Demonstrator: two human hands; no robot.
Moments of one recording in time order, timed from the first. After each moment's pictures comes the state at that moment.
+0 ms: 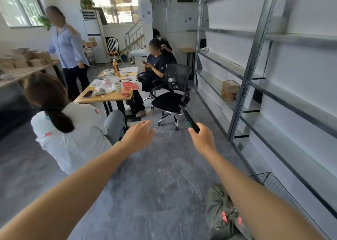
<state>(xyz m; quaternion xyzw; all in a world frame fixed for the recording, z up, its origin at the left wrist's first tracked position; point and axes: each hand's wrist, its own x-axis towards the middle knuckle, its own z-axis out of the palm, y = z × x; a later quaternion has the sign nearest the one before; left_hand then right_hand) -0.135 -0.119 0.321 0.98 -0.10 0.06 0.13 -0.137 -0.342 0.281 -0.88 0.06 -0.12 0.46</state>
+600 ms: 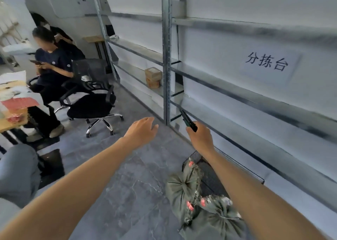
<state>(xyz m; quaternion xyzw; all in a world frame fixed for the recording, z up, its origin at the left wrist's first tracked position) 0.002 -0.315 0.298 0.92 -0.35 -0.04 0.16 -0.120 -0.484 0.260 -0.85 0.28 -0.20 0.40</state>
